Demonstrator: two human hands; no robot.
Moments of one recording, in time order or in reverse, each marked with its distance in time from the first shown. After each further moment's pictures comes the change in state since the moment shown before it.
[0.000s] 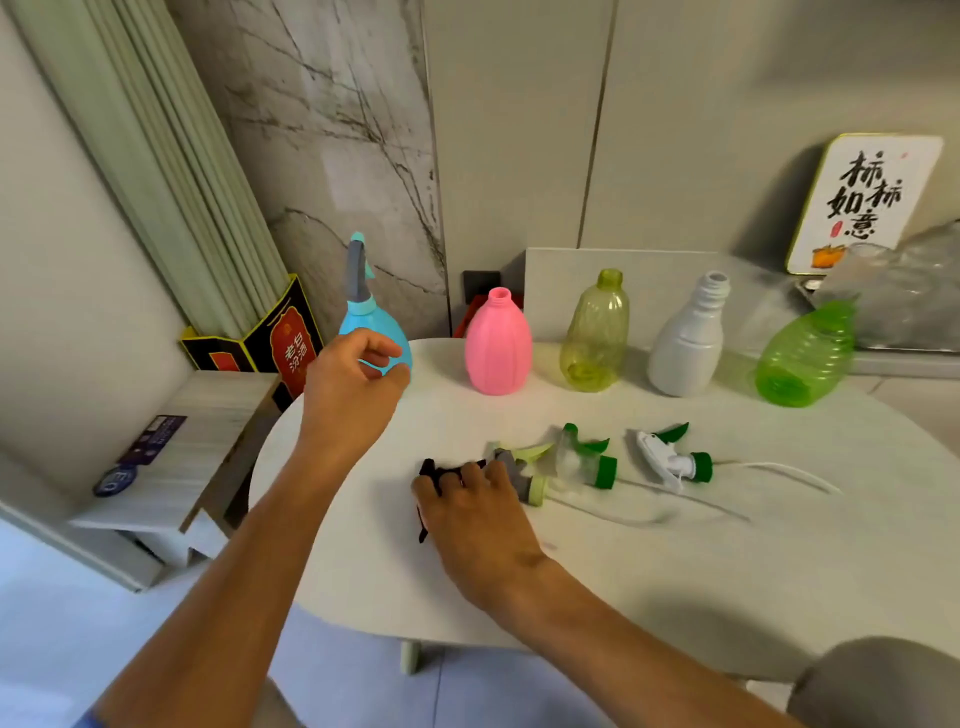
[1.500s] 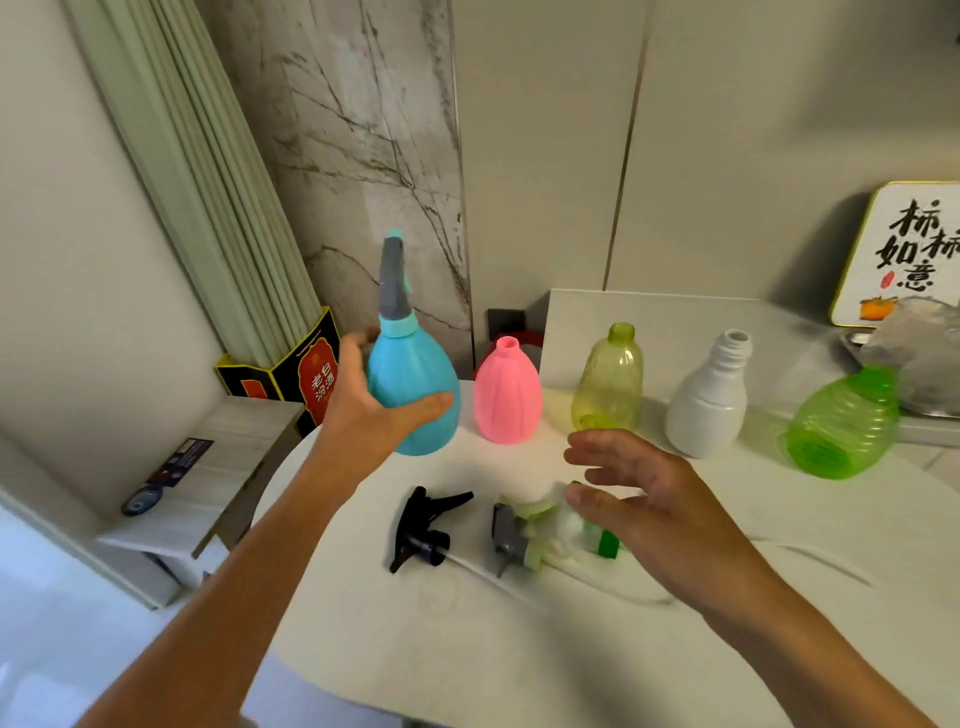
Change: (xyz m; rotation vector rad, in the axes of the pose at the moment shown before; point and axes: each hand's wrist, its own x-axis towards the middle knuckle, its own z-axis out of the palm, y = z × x) left_hand 0.016 0.018 0.009 -0.343 -0.082 0.002; right_hand -0.053 0.135 -0.073 1.300 0.158 0.405
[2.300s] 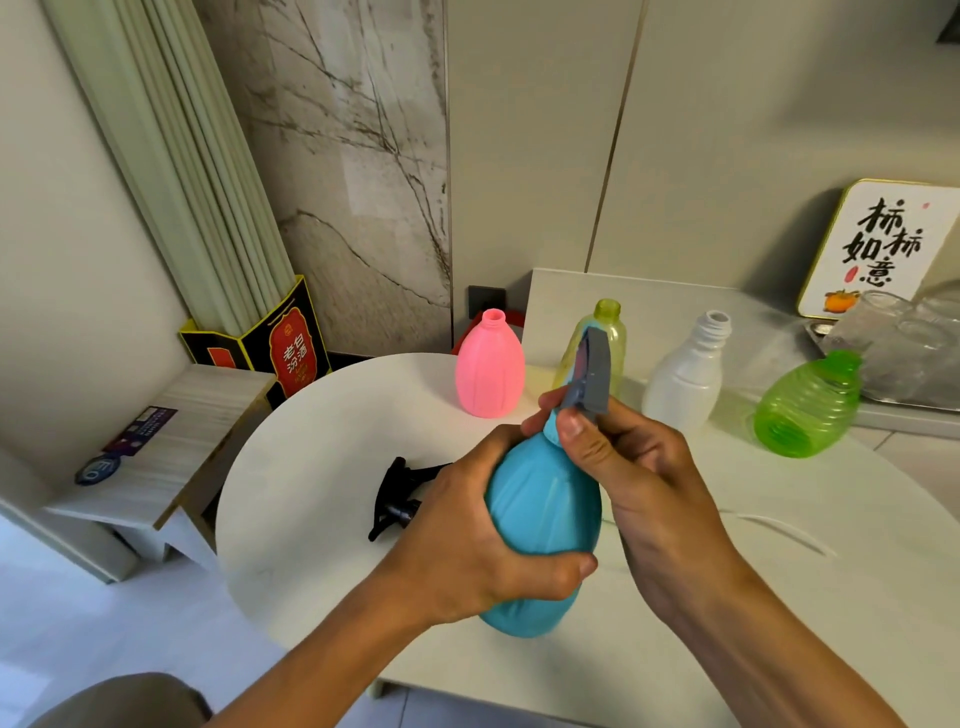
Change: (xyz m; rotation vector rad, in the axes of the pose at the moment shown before) left_hand -0.113 0.039 0.058 -0.081 -0.532 0.069; right_hand -0.012 -0.015 0.021 0.555 0.054 -0.152
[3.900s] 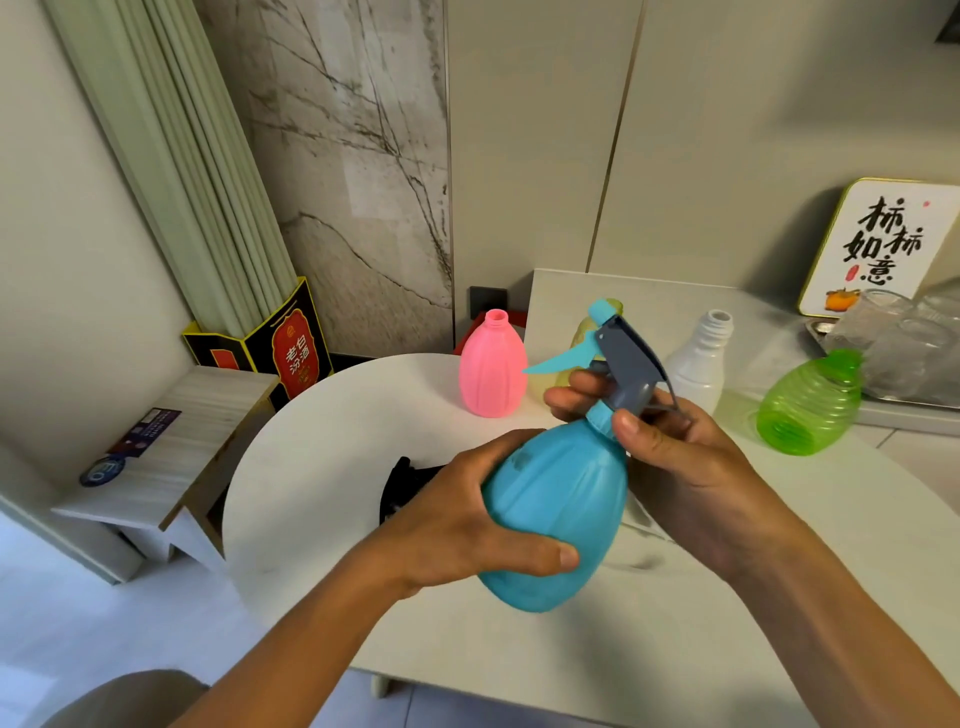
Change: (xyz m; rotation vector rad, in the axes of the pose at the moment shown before) left_hand 0.009 -0.003 -0.019 -0.167 -0.255 -0.202; right_hand 0.022 -0.001 -0.041 0.235 -0.252 0.075
